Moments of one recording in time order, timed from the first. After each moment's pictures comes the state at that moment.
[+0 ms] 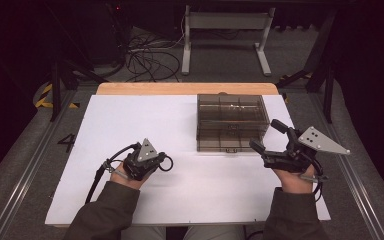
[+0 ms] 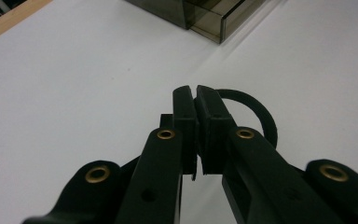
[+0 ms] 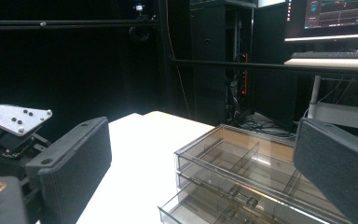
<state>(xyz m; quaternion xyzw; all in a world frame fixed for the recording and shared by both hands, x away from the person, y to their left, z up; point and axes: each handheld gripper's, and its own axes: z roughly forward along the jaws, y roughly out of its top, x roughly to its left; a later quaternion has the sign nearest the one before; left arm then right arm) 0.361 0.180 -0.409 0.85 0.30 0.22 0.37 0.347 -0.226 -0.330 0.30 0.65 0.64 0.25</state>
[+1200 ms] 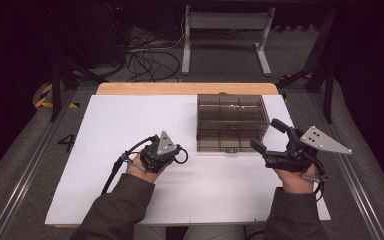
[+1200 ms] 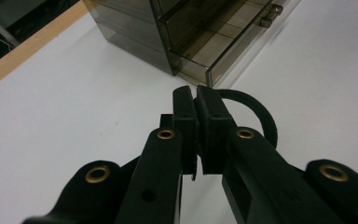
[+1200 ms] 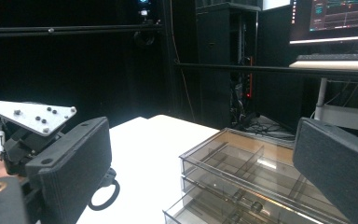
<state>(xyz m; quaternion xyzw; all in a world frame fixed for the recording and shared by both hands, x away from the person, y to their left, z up) 0.377 0.138 -0.397 0.85 0.27 0.24 0.37 0.348 -0.227 -0.329 0.30 0.65 0.65 0.24</state>
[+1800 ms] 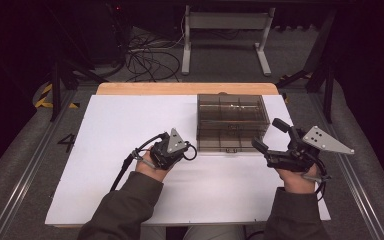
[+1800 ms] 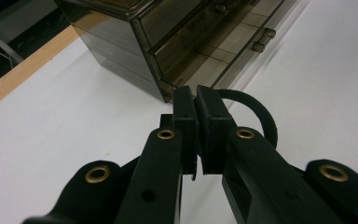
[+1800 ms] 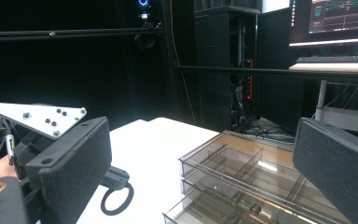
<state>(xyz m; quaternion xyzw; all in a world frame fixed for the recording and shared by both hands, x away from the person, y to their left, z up) 0.384 0.114 -0.393 0.85 0.26 0.25 0.39 0.347 -0.231 -0.327 0.30 0.65 0.66 0.25</state>
